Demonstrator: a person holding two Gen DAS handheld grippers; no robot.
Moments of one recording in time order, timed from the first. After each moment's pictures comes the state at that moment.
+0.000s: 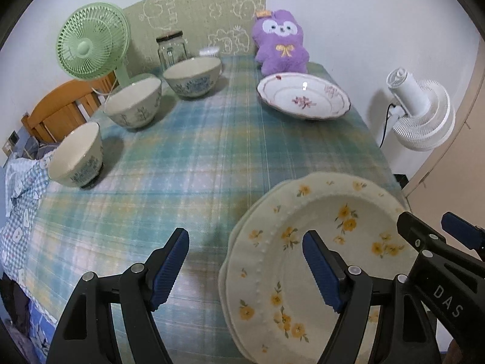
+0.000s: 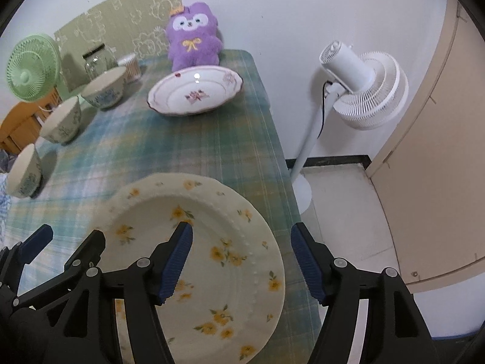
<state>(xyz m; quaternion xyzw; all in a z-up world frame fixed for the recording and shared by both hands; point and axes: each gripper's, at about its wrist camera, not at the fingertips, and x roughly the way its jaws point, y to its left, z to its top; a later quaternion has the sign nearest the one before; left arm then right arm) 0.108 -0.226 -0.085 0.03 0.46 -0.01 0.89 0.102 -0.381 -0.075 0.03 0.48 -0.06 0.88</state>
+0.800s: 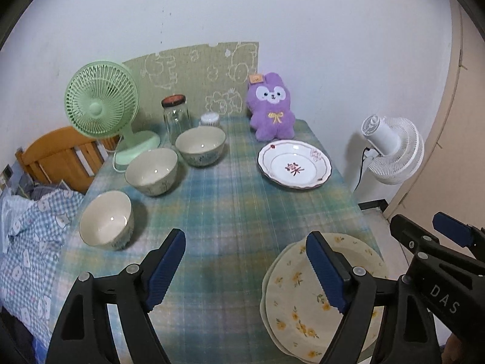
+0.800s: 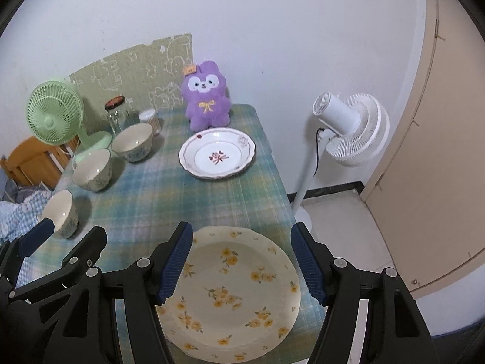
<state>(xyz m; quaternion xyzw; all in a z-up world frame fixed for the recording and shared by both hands) 0.102 -0.176 0.013 0.03 0.38 -0.07 0.92 0.080 -0.335 0.028 0.04 0.40 -0.08 0.91</state>
